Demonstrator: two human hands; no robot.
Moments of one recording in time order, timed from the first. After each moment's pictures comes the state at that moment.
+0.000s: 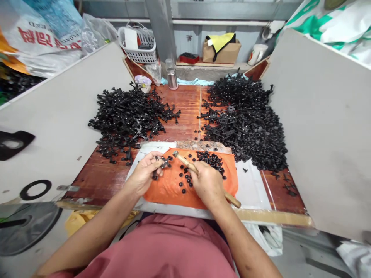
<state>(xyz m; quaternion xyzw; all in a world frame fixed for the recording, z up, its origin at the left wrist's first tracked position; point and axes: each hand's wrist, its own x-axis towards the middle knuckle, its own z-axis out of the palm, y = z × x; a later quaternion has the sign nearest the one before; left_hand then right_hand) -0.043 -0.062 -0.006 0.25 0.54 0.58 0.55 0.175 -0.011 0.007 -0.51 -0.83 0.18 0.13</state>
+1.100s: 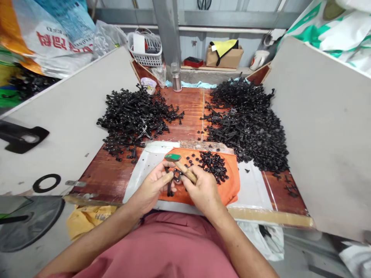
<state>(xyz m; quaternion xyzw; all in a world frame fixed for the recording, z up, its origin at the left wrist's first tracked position) -0.010 -0.100 0.010 0.28 0.52 0.53 0.61 0.164 -0.042 0.019 -0.47 -0.73 0.42 0.25</state>
